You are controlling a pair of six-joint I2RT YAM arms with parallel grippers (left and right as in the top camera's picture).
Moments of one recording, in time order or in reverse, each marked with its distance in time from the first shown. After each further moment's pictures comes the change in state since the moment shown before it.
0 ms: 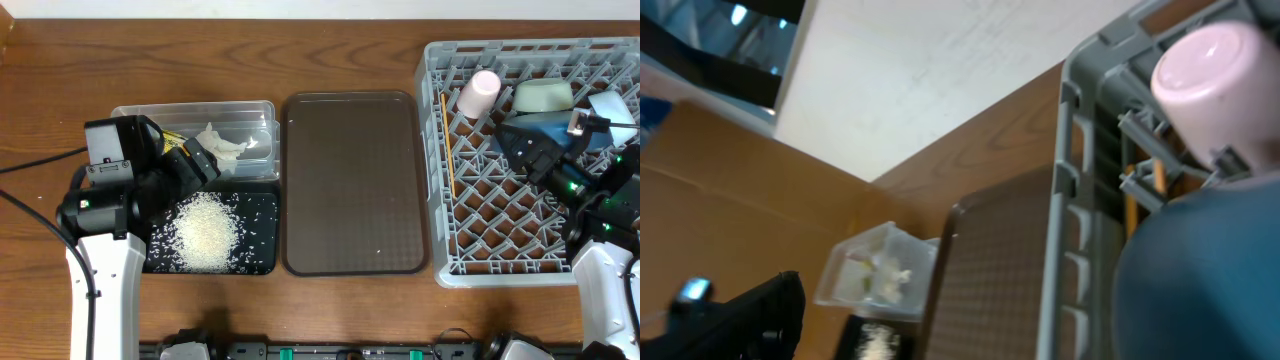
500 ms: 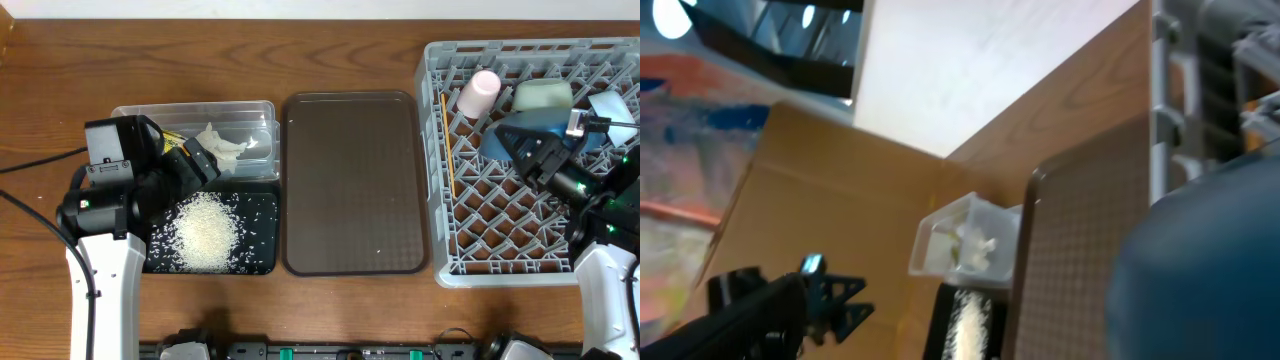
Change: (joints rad) left arm 0.000 0.000 0.000 0.000 0.000 0.000; right arm -0.010 -0.019 0.014 -0.003 -0.180 0.187
